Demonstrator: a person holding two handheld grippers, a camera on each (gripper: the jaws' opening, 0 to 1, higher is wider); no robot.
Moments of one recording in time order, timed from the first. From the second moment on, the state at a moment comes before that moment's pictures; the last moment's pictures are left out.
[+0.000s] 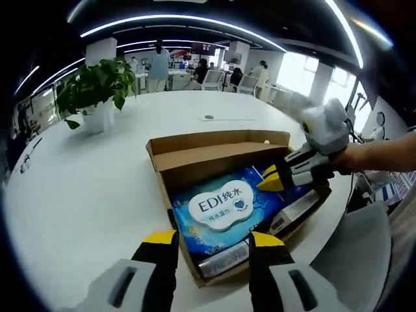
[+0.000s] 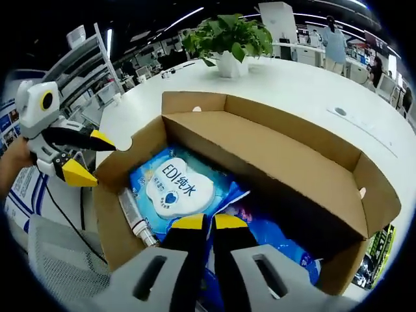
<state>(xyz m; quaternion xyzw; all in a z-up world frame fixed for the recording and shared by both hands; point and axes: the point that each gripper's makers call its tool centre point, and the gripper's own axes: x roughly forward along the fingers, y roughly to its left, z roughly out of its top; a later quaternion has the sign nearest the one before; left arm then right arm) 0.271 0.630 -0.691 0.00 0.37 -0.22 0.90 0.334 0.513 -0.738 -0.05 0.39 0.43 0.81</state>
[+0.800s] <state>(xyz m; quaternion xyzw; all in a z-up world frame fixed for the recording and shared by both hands) 0.293 0.599 -0.707 0.02 0.40 -0.25 0.88 0.328 0.470 -0.708 -0.02 0.36 0.39 0.85</state>
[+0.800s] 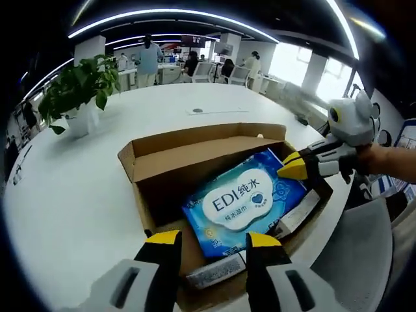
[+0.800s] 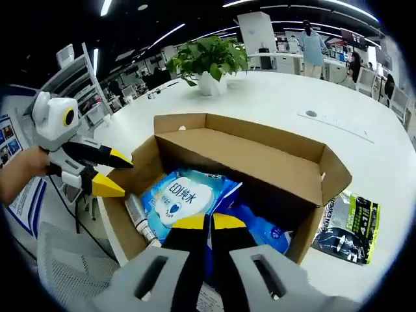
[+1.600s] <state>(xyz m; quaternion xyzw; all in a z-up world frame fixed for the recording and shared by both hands) 0.304 0.568 -0.743 -0.02 0.47 -0.27 0.84 0.327 0.435 -0.708 -0.02 0.35 0.35 0.87</state>
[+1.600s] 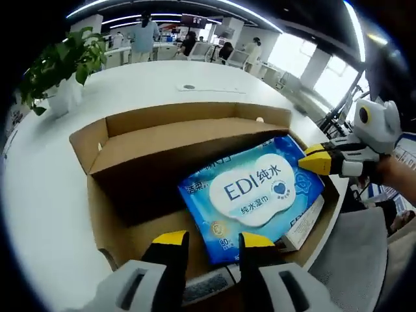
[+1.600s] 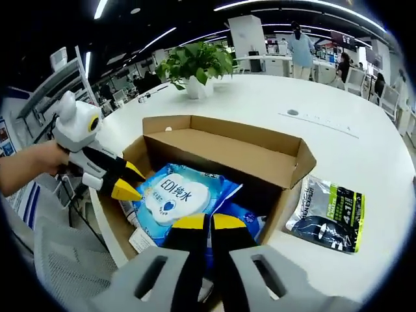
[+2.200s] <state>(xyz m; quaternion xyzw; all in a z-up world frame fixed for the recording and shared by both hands) 0.303 0.555 -0.757 -0.09 0.48 -0.28 0.83 0.327 0.429 -0.715 -0.01 0.36 0.35 0.87</state>
